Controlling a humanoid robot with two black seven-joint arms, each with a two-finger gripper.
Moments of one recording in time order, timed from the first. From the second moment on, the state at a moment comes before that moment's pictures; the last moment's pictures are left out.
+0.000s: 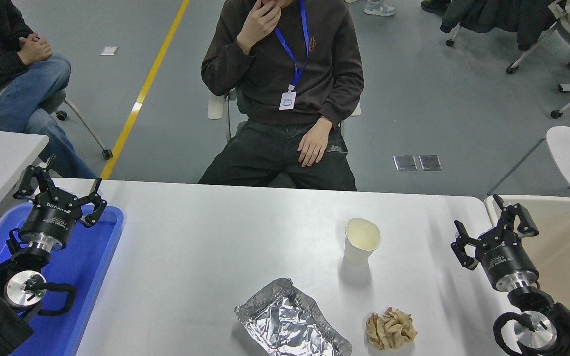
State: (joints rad) left arm -0.55 0.46 -0.59 -0.39 -0.23 -0.70 -0.59; right arm 0.18 -0.22 1.38 0.92 -0.49 0.21 0.28
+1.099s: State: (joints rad) left arm -0.56 0.46 -0.59 -0.39 -0.23 -0.70 -0.59; right arm 0.22 -0.25 1.36 0.92 -0.50 0.21 0.28
